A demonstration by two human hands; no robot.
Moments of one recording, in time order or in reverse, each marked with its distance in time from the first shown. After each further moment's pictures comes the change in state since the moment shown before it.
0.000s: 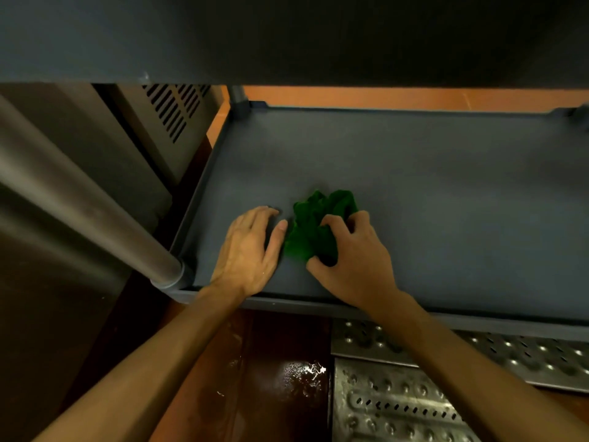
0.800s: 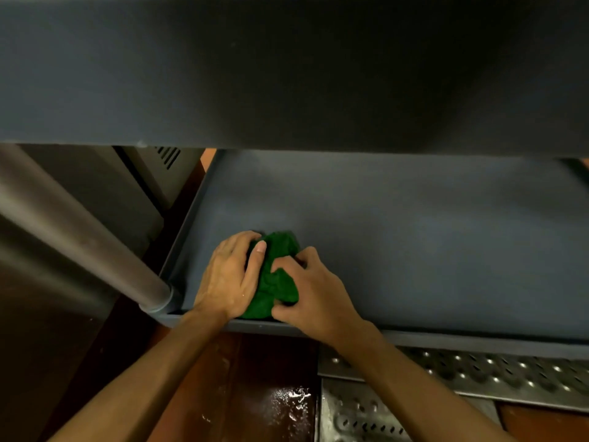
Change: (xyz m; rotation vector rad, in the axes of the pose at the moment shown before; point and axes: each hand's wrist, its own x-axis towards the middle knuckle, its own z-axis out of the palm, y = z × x) left_hand -0.005 -0.001 -0.003 -0.061 0.051 -0.013; right_hand -0.012 -0.018 0.012 0.137 -0.141 -0.226
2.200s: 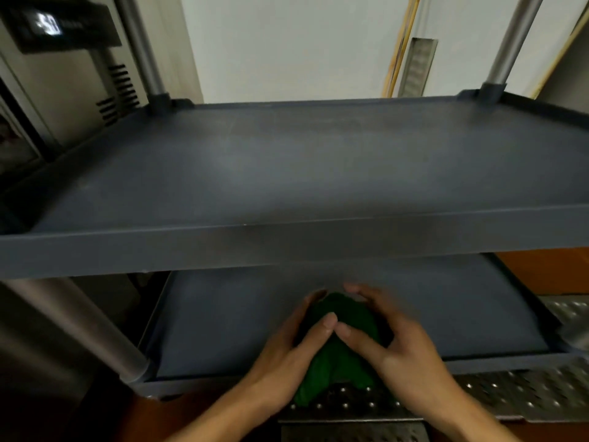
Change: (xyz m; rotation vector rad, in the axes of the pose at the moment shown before) left_hand -0.055 0.234 -0.053 -0.827 -0.422 -0.152; right_hand -0.140 -0.030 -0.213 0.680 0.284 0.271
